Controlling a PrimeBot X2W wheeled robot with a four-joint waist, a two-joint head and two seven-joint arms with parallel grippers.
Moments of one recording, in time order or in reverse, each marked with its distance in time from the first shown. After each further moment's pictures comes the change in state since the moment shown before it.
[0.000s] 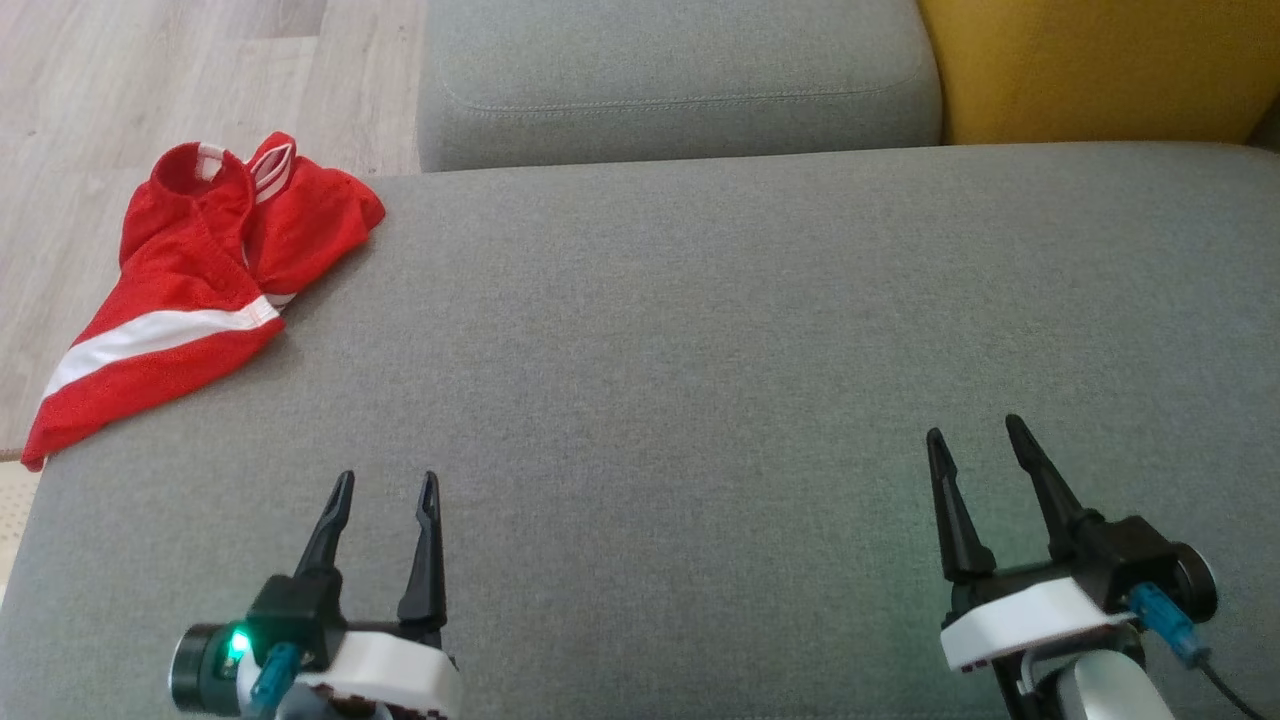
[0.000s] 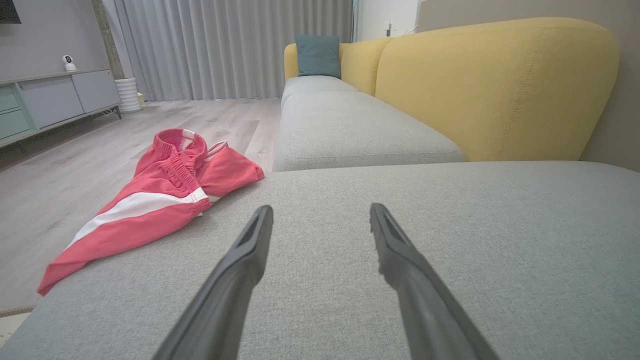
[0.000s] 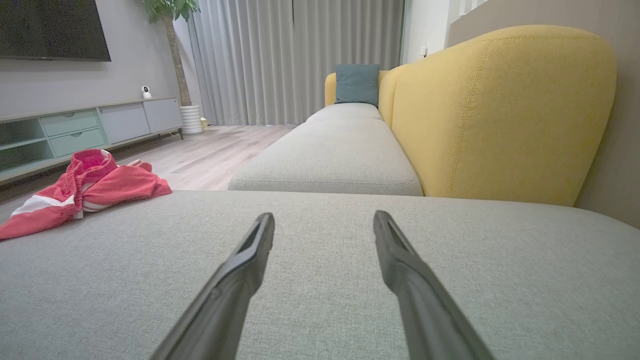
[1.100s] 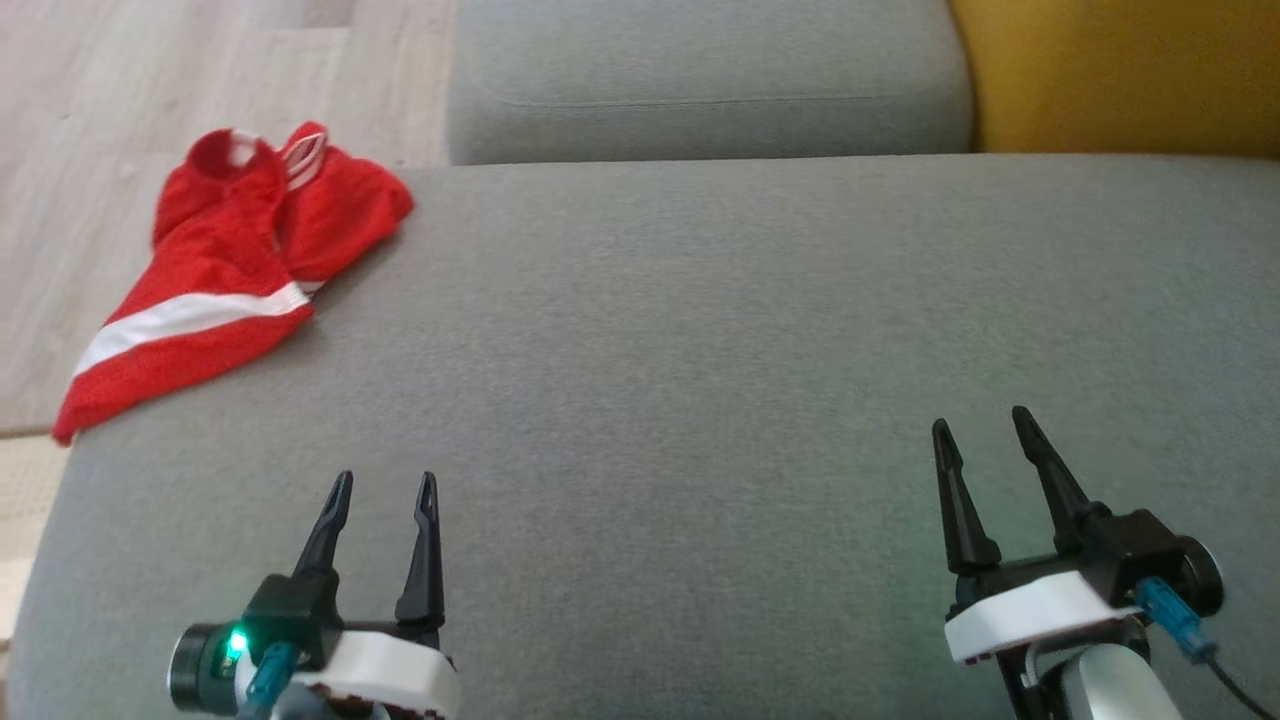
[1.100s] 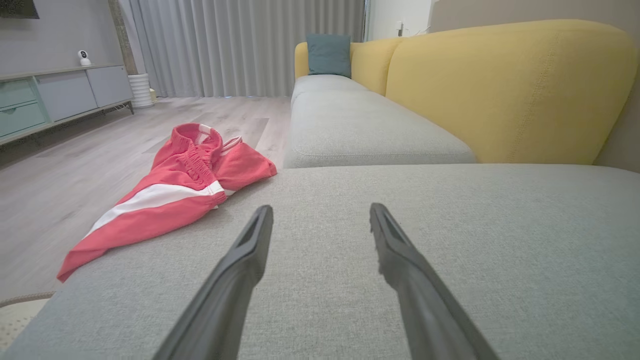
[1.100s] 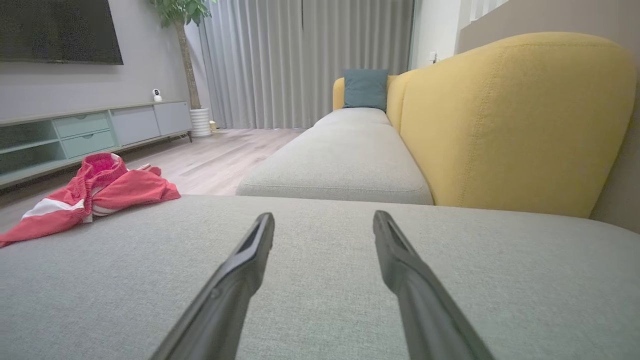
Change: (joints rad) left arm 0.000 -0.006 0.016 0.007 0.000 -0.017 0.000; right arm -0.011 0.000 -0.009 -0.005 0.003 0.000 0.000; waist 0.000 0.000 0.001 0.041
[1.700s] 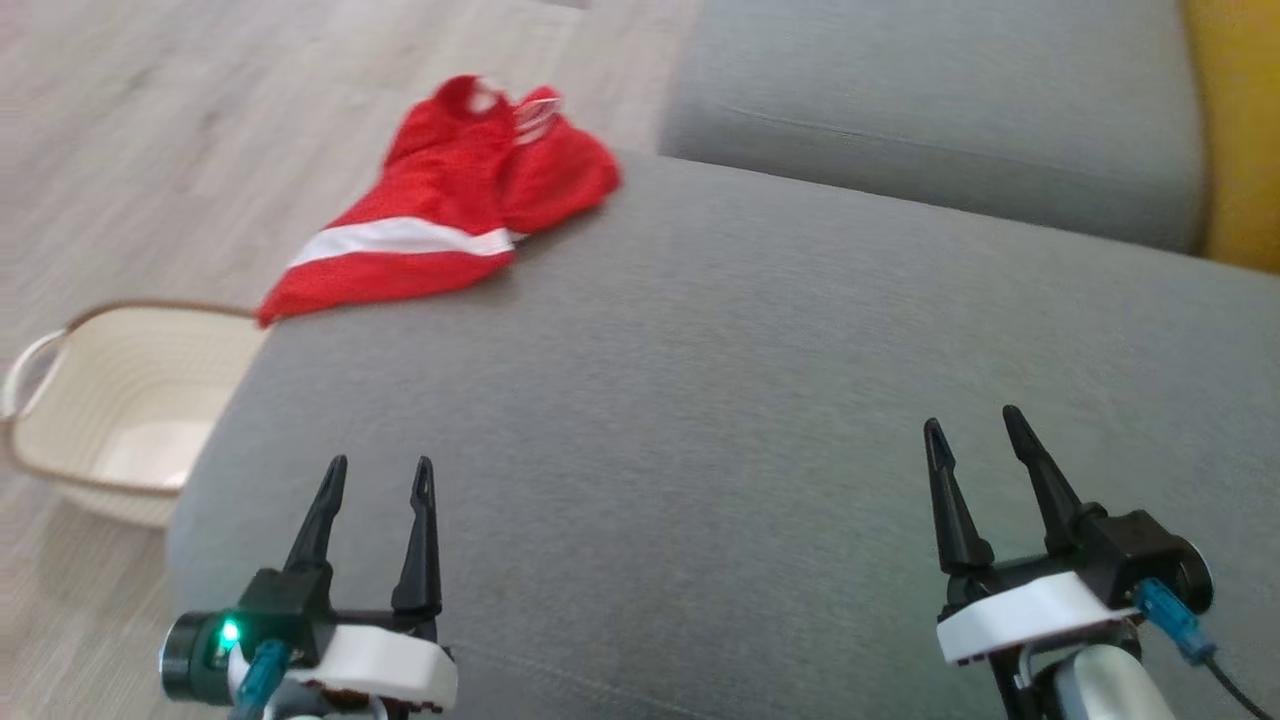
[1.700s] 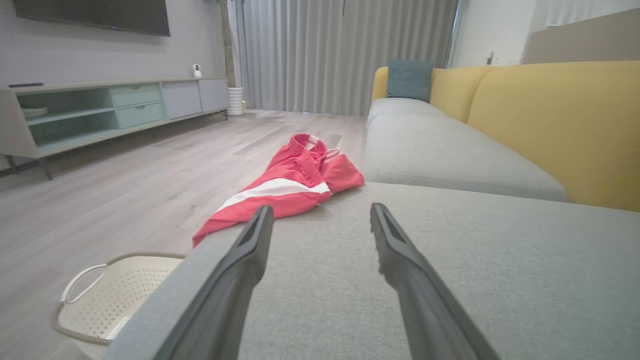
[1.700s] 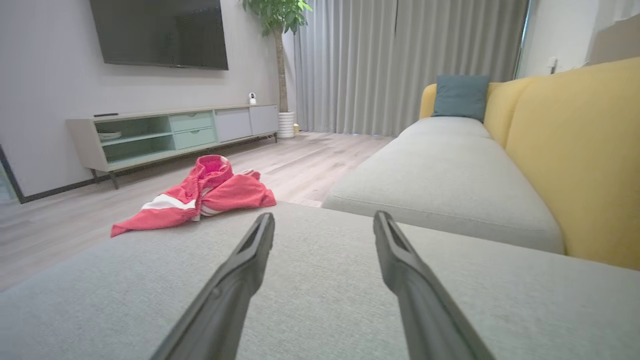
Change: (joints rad) left arm 0.000 0.000 0.003 -0.043 0.004 -0.006 0.000; right arm 0.003 0.000 0.021 -0.012 0.030 0.000 0.000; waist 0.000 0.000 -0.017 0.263
